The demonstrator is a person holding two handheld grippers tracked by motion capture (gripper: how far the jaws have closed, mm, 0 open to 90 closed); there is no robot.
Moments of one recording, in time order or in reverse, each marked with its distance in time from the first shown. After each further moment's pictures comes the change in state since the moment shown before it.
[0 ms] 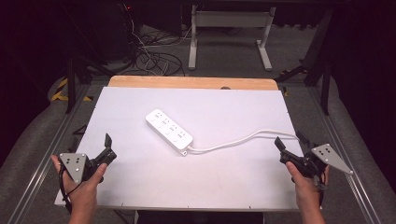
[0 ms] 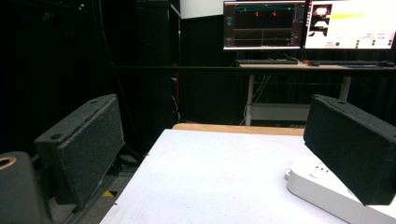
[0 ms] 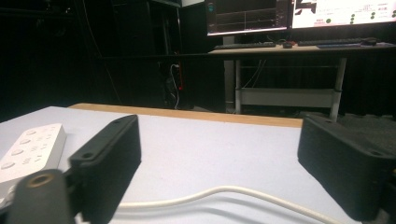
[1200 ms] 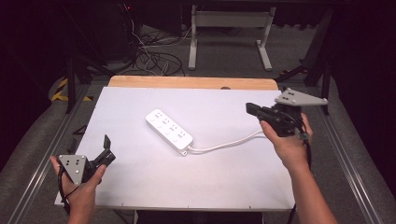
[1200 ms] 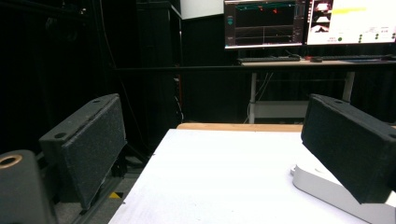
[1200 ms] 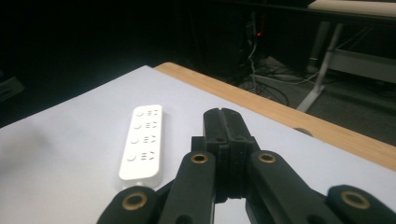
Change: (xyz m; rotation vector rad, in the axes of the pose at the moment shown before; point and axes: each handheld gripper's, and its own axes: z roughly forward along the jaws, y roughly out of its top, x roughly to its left) left arm 0.002 -0.001 -0.004 0.004 0.003 0.033; right arm 0.090 0.144 0.073 0.345 0.348 -0.123
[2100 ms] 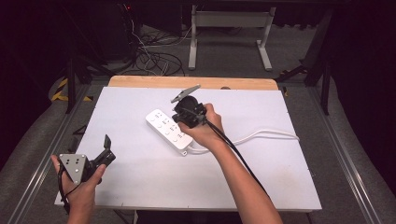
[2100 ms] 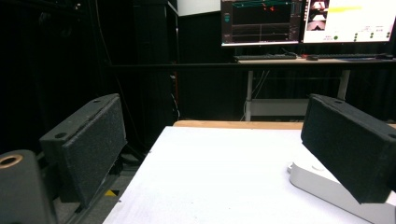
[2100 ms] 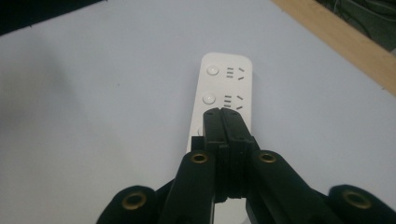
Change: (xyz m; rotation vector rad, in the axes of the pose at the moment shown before) left arm 0.001 -0.001 0.002 0.011 -0.014 -0.008; right arm 0.105 0.013 0.196 0.413 0.166 -0.180
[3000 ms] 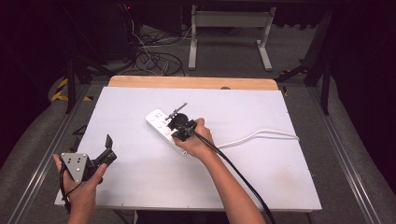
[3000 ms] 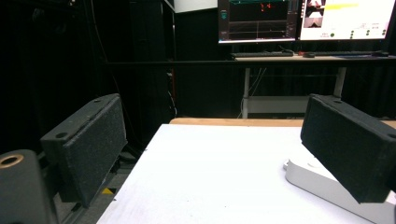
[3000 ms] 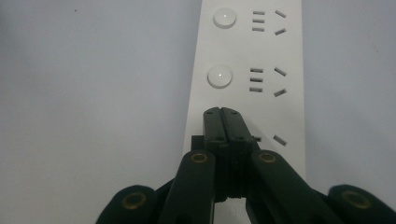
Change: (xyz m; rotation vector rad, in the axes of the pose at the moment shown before) left arm -0.003 -0.001 0.002 0.011 -0.015 0.001; right arm 0.004 -0.038 0.077 0.191 0.017 0.050
